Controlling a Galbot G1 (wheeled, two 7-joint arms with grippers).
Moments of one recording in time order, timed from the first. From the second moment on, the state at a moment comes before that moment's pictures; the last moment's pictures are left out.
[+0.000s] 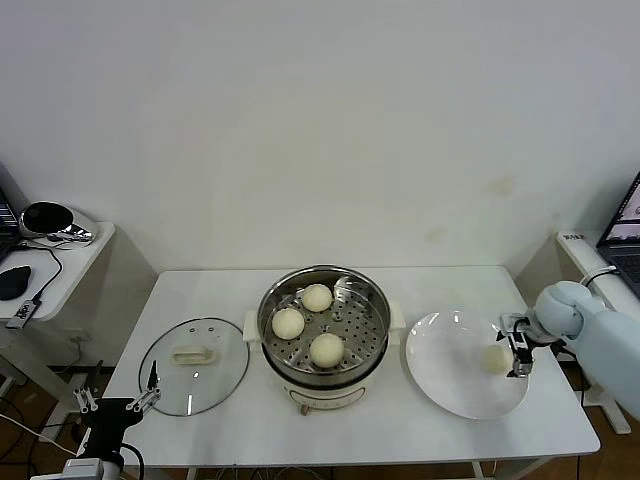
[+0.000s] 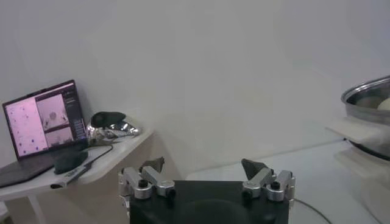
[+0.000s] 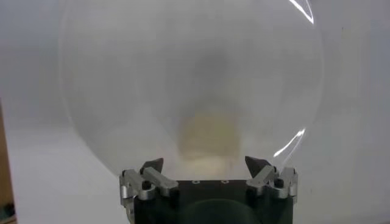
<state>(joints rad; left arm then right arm) 1.75 -1.29 -0.77 -2.13 -0.10 0.03 -0.14 -0.29 0.62 -0.45 1.20 -0.35 -0.19 -1.10</state>
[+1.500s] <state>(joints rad) 1.70 -1.28 -0.70 -2.09 -0.13 0.07 -0.12 0.43 0.61 -1.00 1.56 0.20 -0.45 -1.04</state>
